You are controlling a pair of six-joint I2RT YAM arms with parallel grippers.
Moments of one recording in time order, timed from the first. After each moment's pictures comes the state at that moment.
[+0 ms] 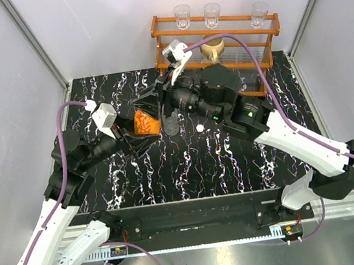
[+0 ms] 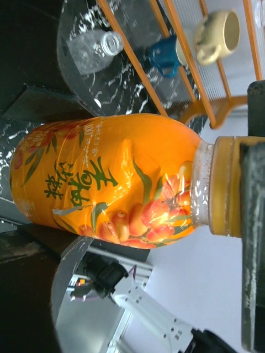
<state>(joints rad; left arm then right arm) -0.49 0.74 1.01 -0.19 0.65 -0.23 1.03 1.43 1.73 -0.19 -0.11 0.33</state>
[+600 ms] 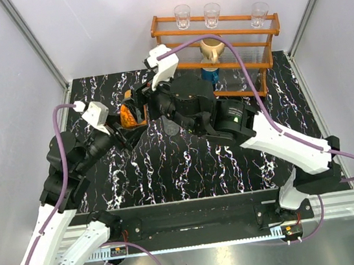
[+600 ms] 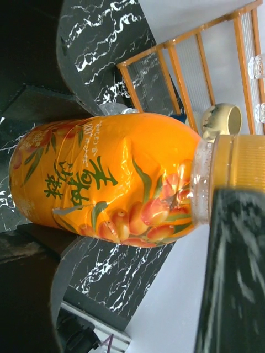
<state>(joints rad) -0.47 0.70 1.03 -0.30 0.37 -0.13 1.21 1.64 2.06 -0.46 0.47 0.24</state>
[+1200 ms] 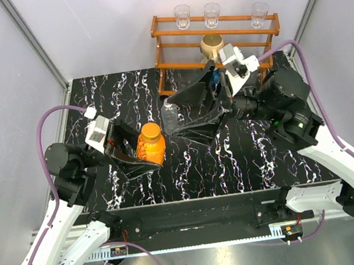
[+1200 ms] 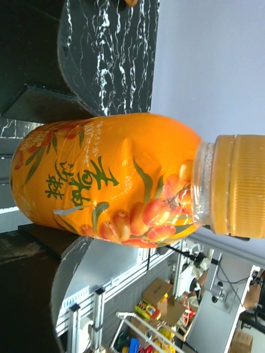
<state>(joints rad) -0.46 0.72 0.90 0.27 1.13 -0.60 0.93 1.14 1.56 -0.06 -0.50 0.33</state>
